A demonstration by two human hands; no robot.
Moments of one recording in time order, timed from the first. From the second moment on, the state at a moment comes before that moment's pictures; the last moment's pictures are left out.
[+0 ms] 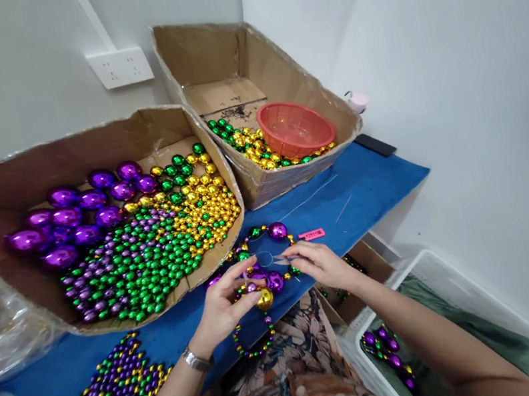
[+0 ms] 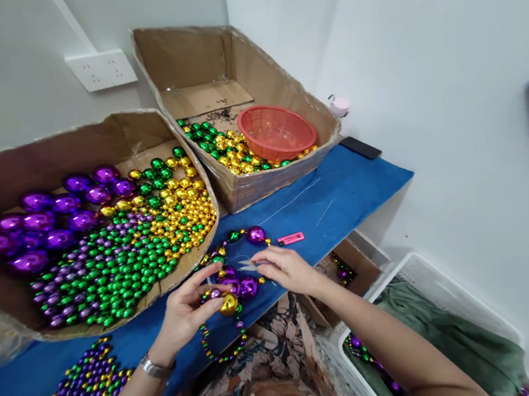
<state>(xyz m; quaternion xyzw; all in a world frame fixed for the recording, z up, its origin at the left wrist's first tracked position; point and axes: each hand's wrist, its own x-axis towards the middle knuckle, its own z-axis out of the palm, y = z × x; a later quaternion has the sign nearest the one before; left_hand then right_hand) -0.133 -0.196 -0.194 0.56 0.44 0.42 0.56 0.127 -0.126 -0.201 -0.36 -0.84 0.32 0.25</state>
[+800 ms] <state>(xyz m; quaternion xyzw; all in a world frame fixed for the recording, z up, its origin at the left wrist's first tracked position) -0.119 -0.199 -0.203 0.55 0.45 0.42 0.56 0.178 -0.070 -0.232 -0.48 -0.87 0.10 0.02</state>
